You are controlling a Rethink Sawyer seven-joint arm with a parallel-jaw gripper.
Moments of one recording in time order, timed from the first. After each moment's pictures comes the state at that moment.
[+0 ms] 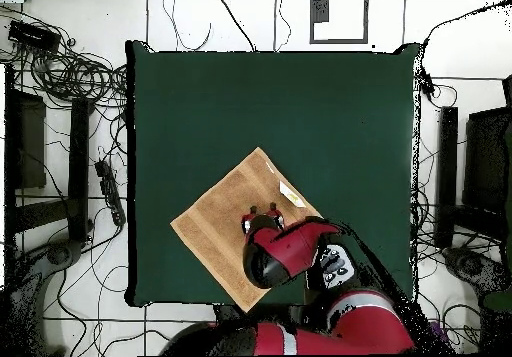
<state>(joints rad) -0.22 -0.46 0.03 1.81 -0.82 -0.13 2.20</state>
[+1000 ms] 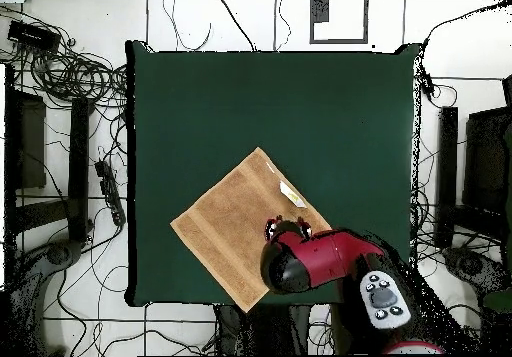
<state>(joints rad) -0.34 -0.64 0.06 1.91 -0.72 0.12 2.20</state>
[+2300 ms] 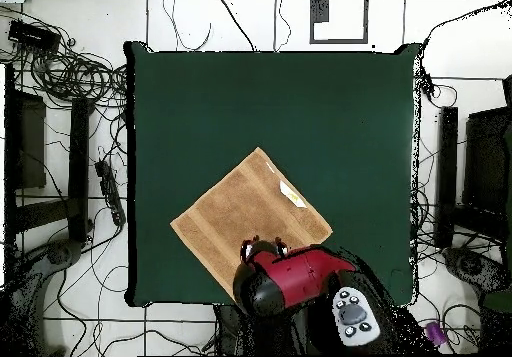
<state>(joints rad) -0.26 -0.68 0.07 2.04 -0.66 0.11 2.20</state>
